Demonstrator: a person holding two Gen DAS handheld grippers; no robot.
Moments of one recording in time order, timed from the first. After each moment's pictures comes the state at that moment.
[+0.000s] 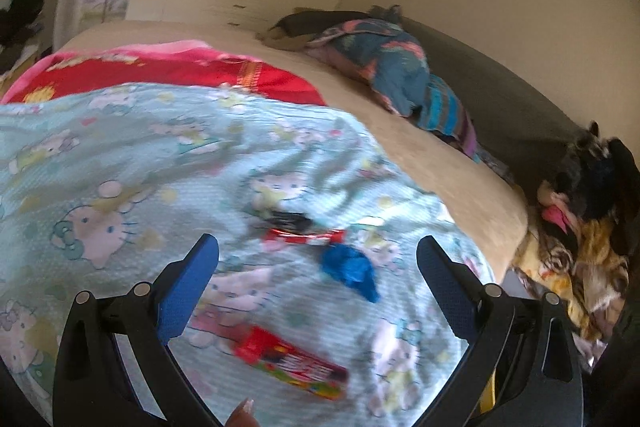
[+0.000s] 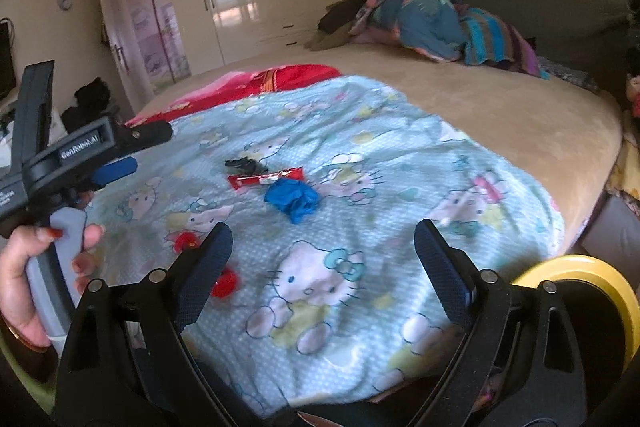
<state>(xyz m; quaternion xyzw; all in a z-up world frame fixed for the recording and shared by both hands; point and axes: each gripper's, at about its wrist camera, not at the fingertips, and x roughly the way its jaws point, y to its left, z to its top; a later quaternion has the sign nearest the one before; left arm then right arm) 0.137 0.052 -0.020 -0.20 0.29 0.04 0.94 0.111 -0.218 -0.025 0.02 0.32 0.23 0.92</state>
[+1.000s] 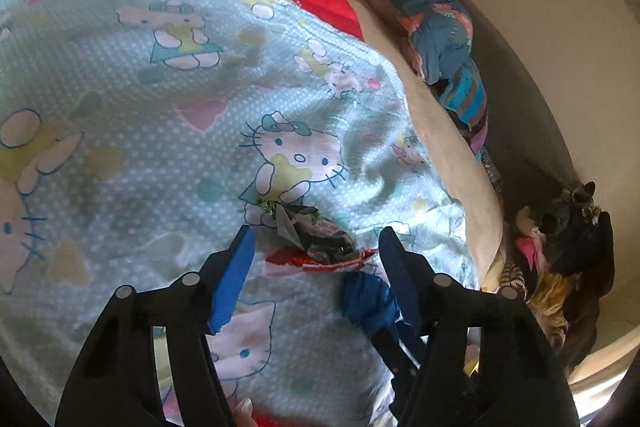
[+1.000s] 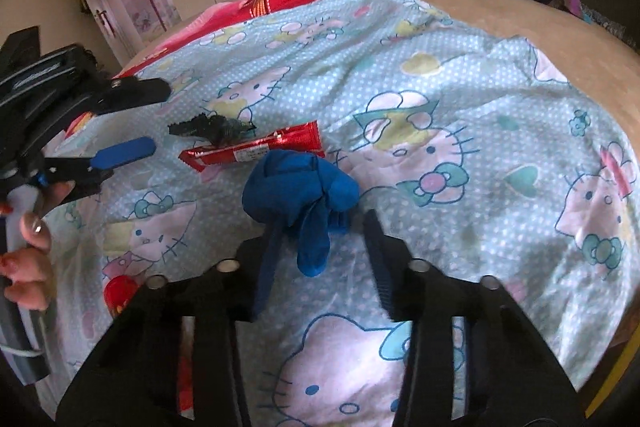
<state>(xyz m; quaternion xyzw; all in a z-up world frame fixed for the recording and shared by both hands) 0.259 0.114 -0.099 -0.36 0.41 0.00 0.84 0.225 -0.133 -0.111 0.02 0.43 0.24 0.87</state>
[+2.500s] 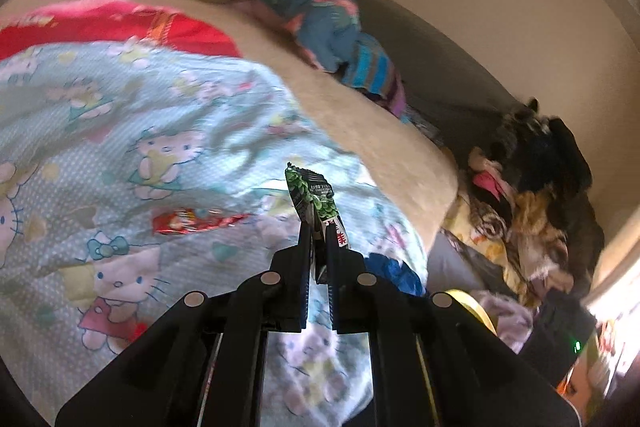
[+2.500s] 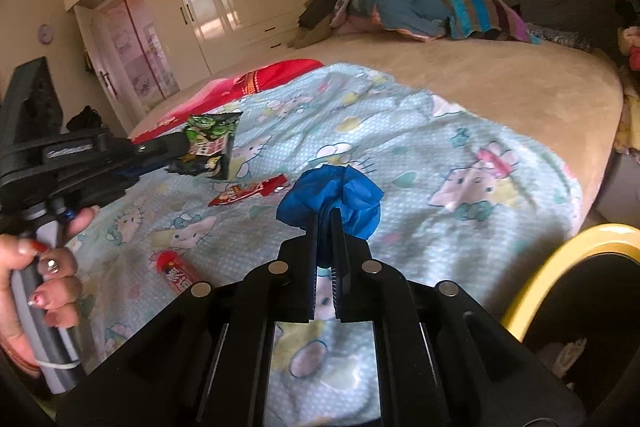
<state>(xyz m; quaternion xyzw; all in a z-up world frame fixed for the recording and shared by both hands) 0.177 0.003 -0.029 -0.23 0.33 -0.13 0.91 0.133 -0.240 -0.049 0.08 0.33 0.20 0.92</state>
